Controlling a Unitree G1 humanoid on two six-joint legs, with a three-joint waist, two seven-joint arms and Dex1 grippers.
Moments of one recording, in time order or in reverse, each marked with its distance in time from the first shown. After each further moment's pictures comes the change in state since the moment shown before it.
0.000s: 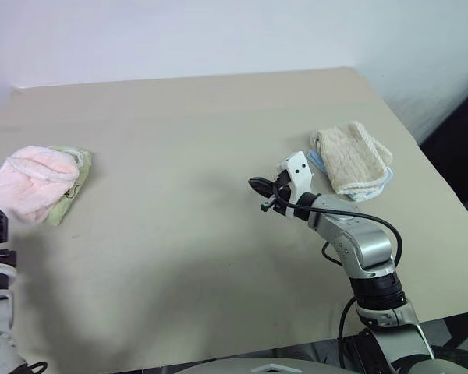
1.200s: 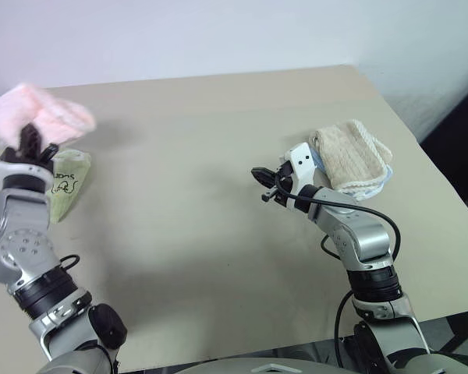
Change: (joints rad) left arm -0.538 -0.022 -0.141 0.069 0.378 0.051 0.065; right arm -0.034 0.020 -0.036 0.048 -0.018 -0.044 -0.016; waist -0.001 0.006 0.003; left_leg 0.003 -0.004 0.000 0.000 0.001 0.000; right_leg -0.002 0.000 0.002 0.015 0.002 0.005
